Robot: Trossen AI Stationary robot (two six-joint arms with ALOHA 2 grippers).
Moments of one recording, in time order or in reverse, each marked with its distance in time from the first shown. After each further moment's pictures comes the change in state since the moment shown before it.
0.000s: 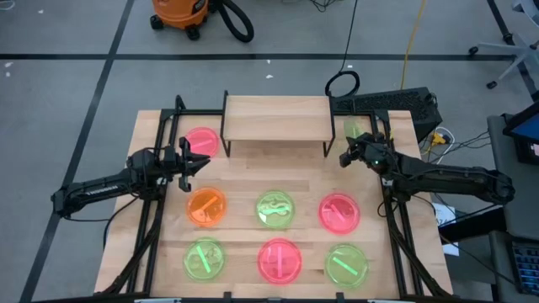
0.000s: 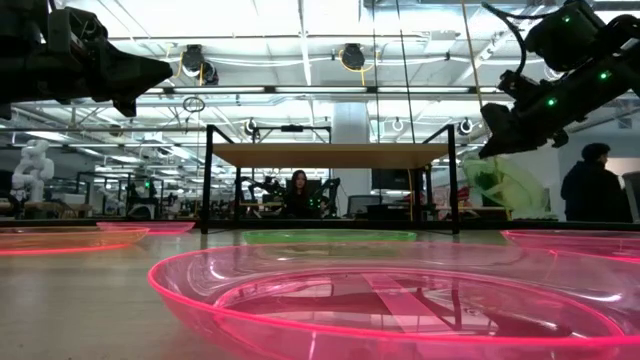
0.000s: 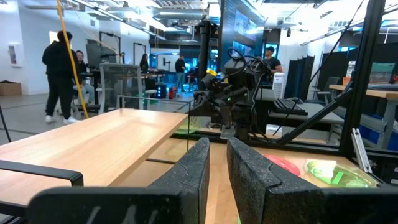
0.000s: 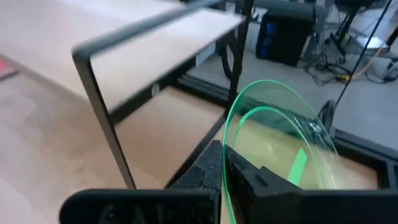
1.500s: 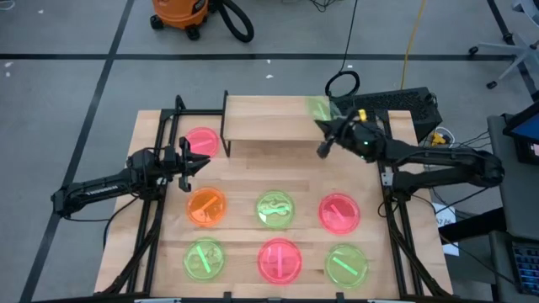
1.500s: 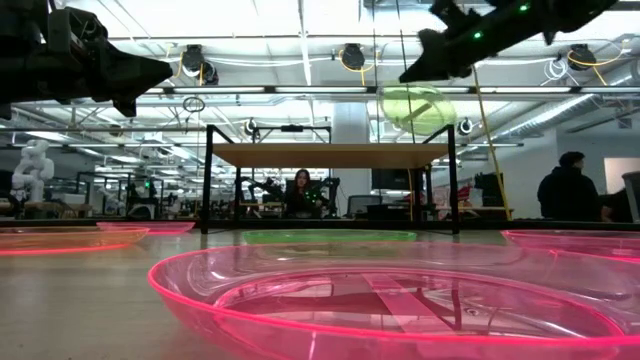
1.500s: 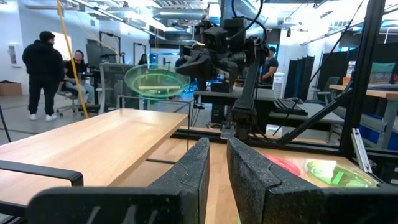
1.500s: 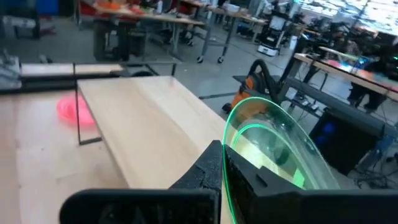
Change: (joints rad) left arm 0.000 0.000 0.000 0.000 0.000 0.000; right arm 0.031 0.436 0.437 0.282 -0.242 -0.451
